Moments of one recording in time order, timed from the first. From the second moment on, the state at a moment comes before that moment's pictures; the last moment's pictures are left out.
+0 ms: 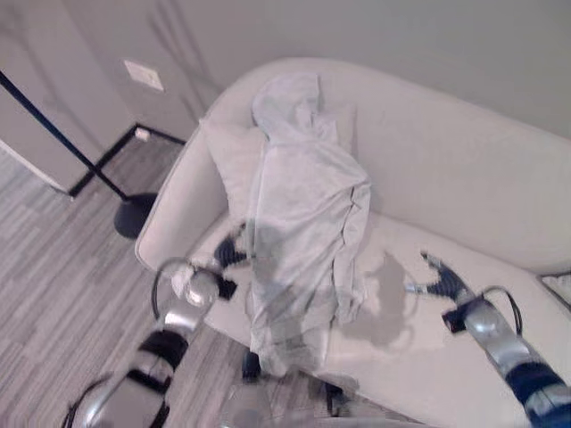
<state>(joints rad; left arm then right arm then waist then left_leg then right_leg) -0.56 0.51 -0.40 0.63 -0.13 -0.11 0.12 -0.42 -0.62 0.36 0.67 0.05 -0.11 -0.07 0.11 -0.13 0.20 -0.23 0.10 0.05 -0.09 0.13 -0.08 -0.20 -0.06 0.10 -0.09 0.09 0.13</state>
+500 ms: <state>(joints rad) -0.90 0.61 -0.50 0.78 -0.09 -0.12 0.27 -0.95 -0.69 0.50 0.93 0.18 -0.13 -0.17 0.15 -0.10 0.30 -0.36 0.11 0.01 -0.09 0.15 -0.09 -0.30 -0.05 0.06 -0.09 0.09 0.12</state>
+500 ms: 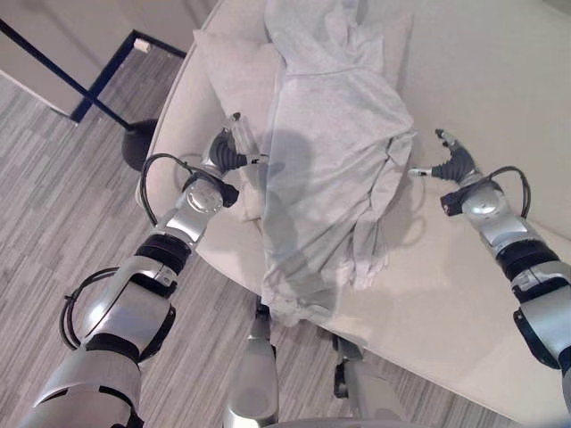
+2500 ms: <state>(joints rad) -1.15 0.51 -0.70 0.99 -0.18 -0.13 0.28 -1.29 -0.68 0.84 1.01 0.24 -0.12 -0.23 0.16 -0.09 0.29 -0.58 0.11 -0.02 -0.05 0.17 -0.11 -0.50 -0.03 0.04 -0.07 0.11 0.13</state>
